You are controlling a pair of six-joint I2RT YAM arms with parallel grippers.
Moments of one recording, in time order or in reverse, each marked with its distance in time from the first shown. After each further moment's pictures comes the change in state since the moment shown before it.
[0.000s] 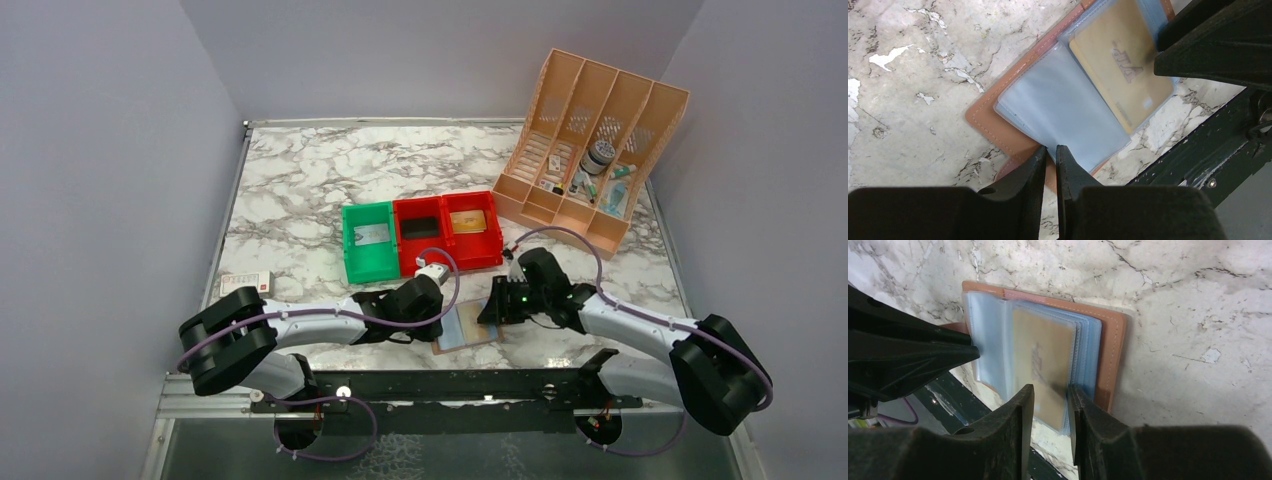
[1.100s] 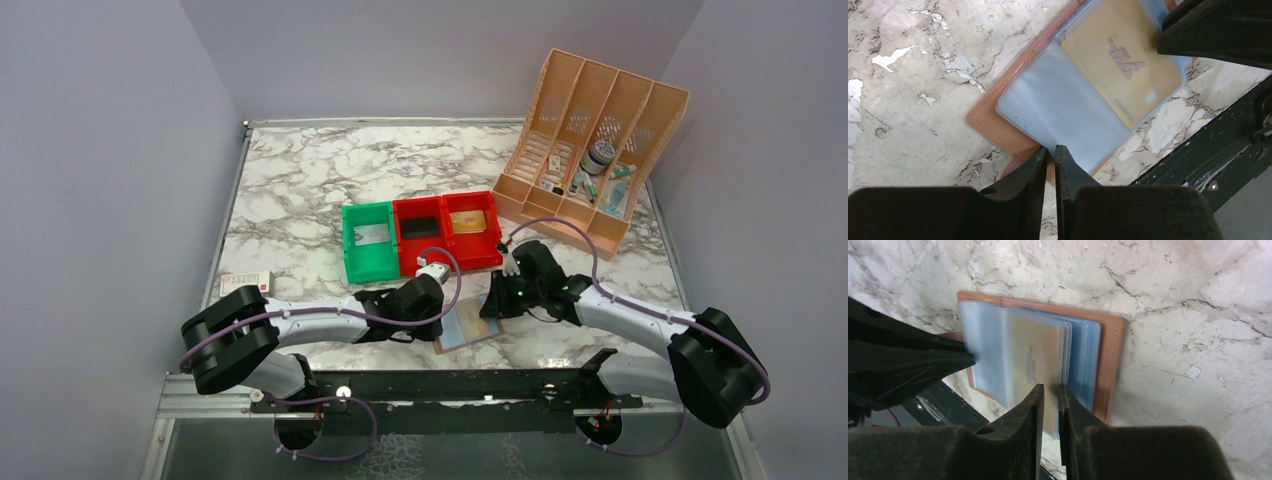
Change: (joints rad) left arm -0.001 0.013 0.019 -0.024 -0.013 0.008; right arm 0.015 0.060 0.090 -0.077 0.064 -0.061
